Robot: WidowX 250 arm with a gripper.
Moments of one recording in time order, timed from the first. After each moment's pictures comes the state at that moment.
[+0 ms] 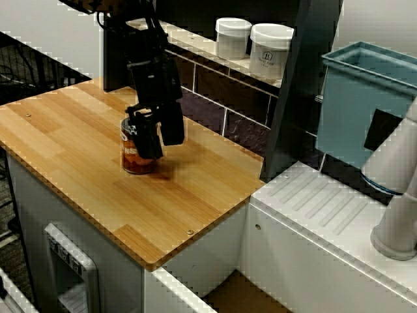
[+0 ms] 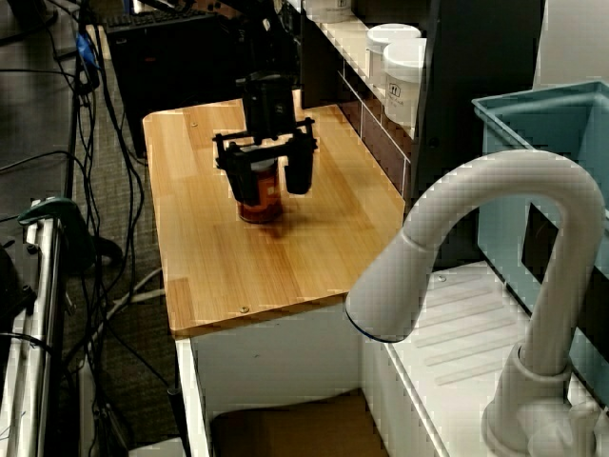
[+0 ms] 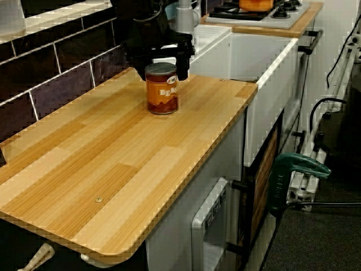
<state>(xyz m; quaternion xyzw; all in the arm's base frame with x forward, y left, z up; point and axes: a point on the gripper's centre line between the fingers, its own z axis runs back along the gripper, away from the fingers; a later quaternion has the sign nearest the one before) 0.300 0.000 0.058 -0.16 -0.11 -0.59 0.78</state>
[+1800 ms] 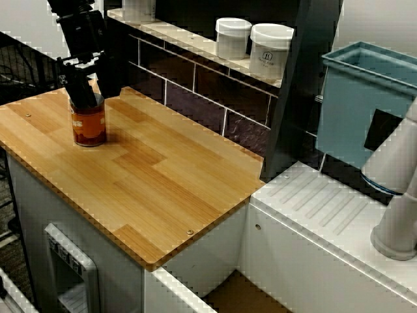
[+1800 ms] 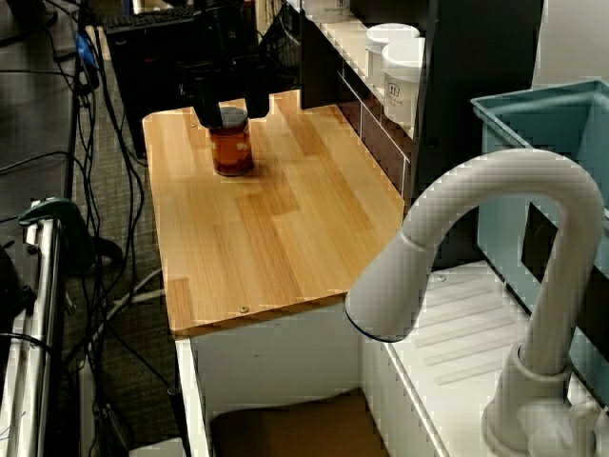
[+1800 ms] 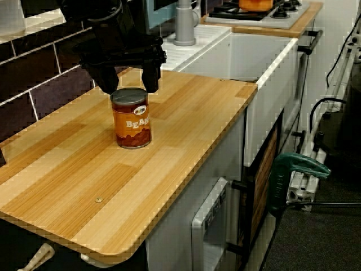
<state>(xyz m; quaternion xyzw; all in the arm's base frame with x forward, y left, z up) 0.286 0.108 0.086 -0.16 -0.14 -0.57 0.79</state>
